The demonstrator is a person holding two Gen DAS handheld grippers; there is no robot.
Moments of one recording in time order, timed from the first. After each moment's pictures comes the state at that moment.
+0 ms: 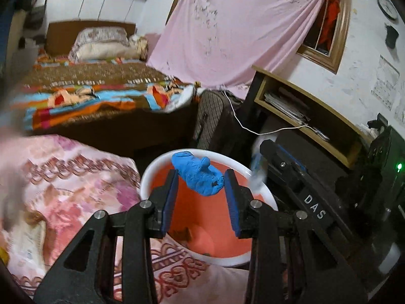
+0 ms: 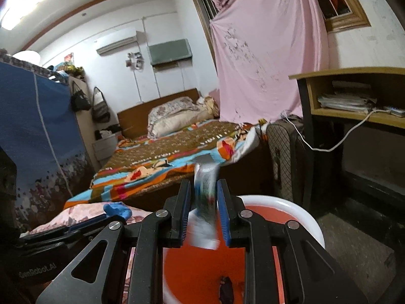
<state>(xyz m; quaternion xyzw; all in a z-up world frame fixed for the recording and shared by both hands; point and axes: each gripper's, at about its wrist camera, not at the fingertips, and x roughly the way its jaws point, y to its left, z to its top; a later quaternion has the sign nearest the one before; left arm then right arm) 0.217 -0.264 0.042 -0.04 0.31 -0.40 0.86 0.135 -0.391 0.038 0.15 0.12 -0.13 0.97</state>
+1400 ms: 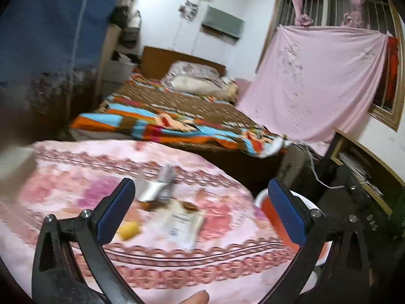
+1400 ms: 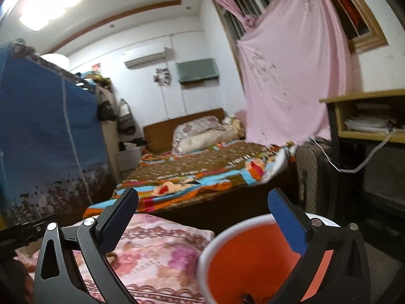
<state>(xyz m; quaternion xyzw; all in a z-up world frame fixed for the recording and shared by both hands) 0.185 -0.098 0.054 -0.11 0.21 -0.14 0.96 0.131 -0.333 0.057 0.11 0.04 -0.06 0.99</state>
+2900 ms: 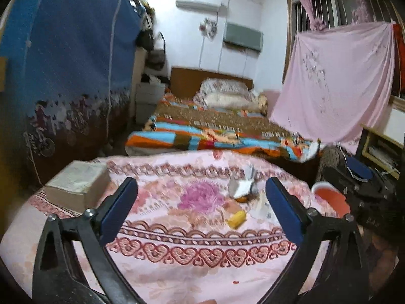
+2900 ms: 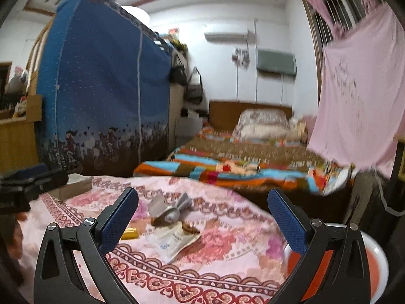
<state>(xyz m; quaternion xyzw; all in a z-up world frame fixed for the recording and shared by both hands) 0.158 -0.001 0.038 -0.06 0.19 -0.07 0.98 0.163 -0.211 0.041 -0.02 0.11 0.11 0.99</state>
